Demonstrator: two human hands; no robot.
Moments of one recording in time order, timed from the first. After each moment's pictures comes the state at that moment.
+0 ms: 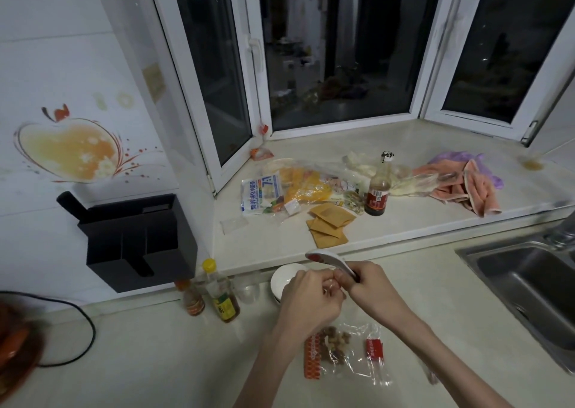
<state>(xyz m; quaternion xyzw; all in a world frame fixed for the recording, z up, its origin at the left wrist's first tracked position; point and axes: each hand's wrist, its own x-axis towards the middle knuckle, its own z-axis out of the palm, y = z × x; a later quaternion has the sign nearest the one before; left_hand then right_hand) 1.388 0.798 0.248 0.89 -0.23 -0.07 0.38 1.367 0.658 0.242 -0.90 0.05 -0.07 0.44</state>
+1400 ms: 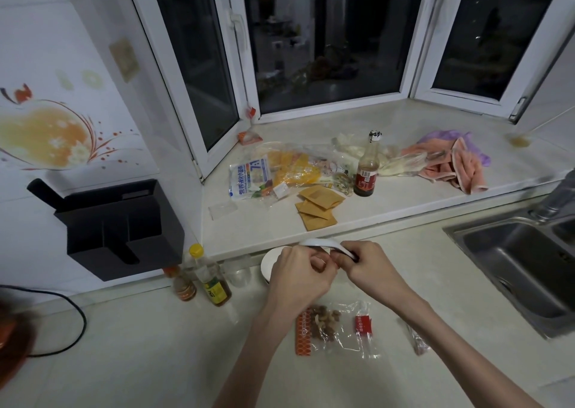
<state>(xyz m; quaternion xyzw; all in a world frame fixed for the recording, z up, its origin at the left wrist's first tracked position) 1.390 0.784 0.239 0.89 -0.21 0.00 0.41 1.357 0.638 0.241 -0.89 0.06 -0.07 0.45</state>
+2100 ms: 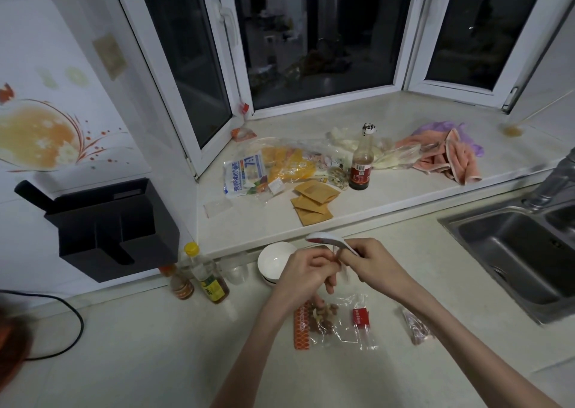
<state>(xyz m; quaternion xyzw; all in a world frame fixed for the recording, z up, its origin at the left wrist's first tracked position) 1.387 0.778 0.231 0.75 -0.18 -0.26 0.58 1.350 0.624 0.239 -0.87 0.04 -0.03 0.49</state>
